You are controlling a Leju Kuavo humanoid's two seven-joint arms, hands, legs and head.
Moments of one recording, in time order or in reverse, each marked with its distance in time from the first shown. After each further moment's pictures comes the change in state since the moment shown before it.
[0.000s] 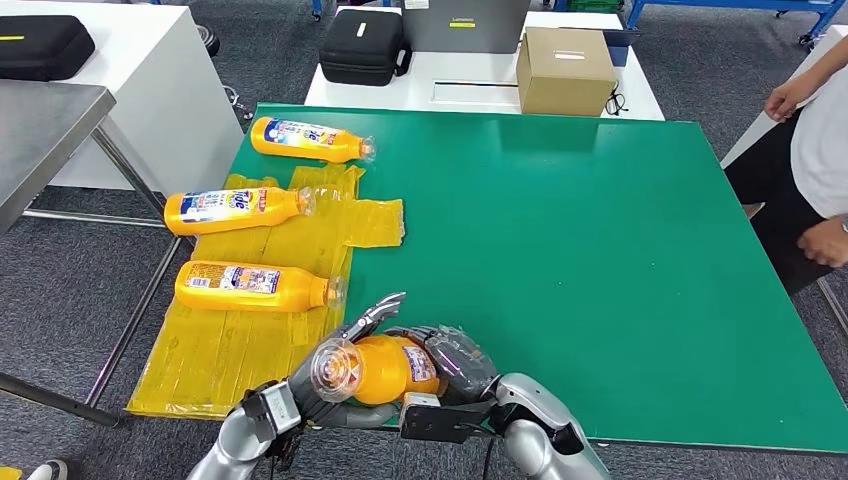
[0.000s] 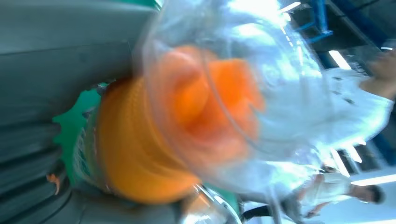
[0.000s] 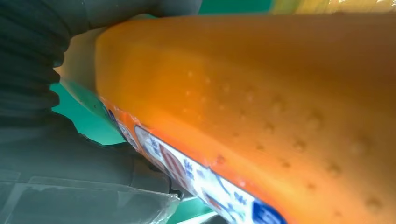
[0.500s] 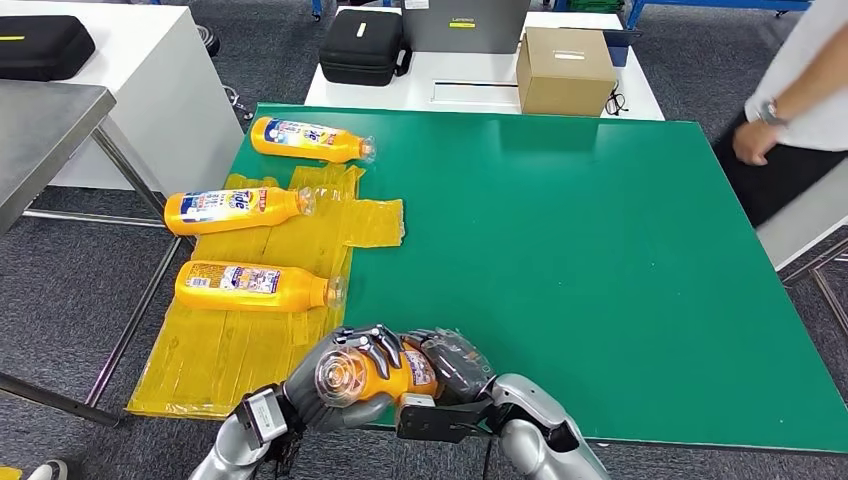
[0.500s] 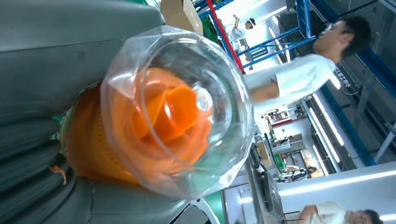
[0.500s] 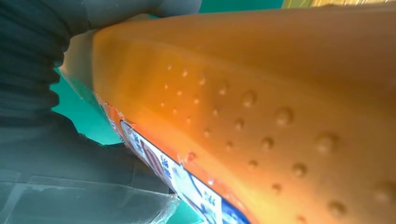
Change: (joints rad) left arm 0.012 0.004 -0.007 -0.024 0.034 -0.002 -0.020; right arm -0.020 -0.001 0.027 0.049 0.000 -0.003 0.007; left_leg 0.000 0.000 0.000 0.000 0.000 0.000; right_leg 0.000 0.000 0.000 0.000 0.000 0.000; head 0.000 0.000
